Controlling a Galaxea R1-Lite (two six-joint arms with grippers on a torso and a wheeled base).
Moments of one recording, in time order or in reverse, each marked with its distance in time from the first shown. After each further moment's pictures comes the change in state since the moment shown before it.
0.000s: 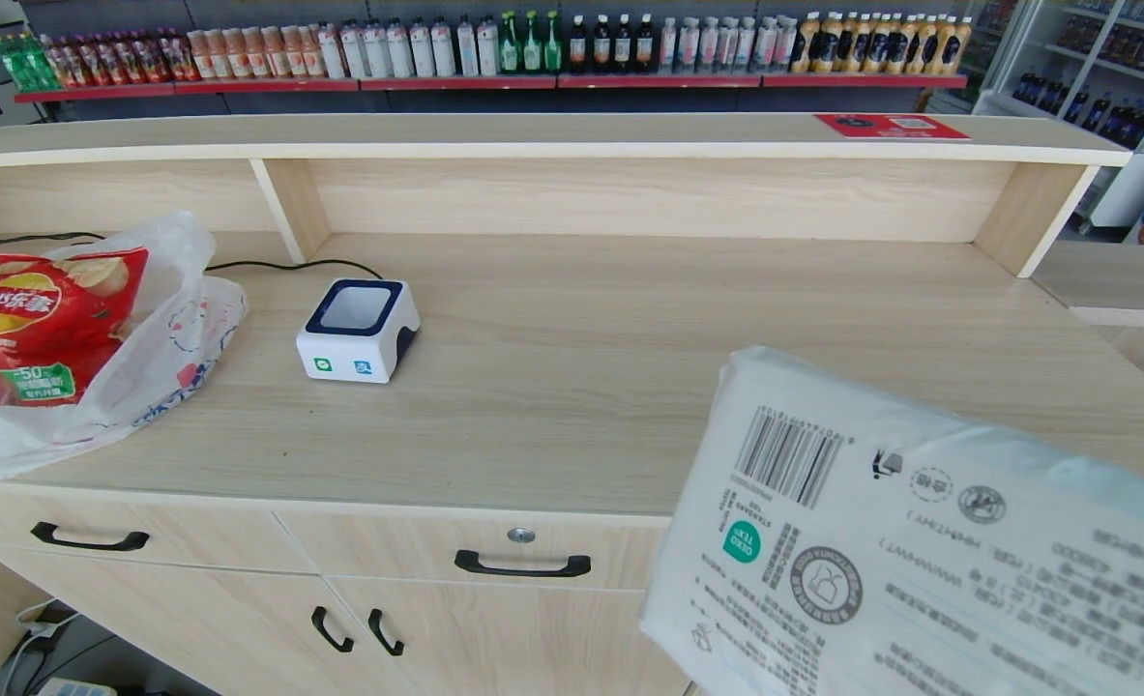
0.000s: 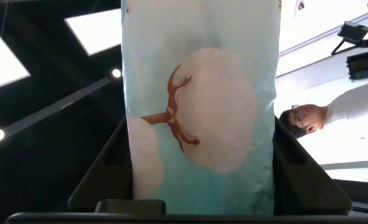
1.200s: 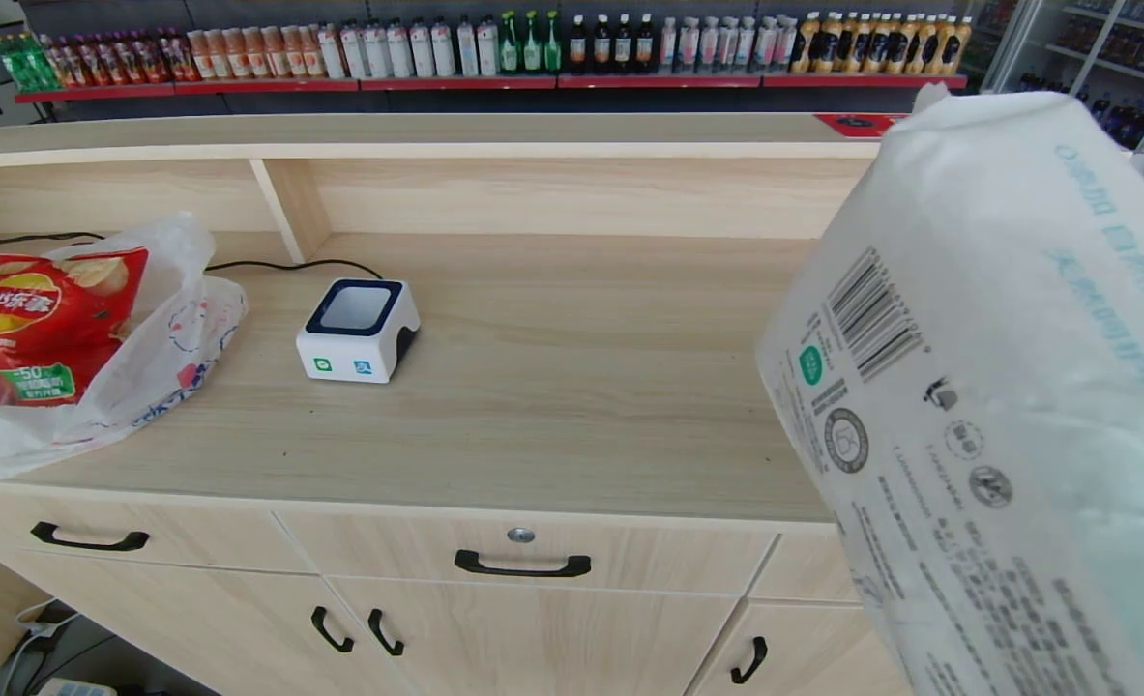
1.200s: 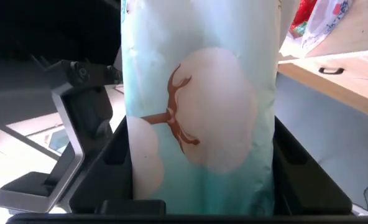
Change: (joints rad) left arm 0.000 0.000 0.000 0.000 0.000 0.000; right arm -0.124 0.027 -0.033 0.000 0.097 -1.044
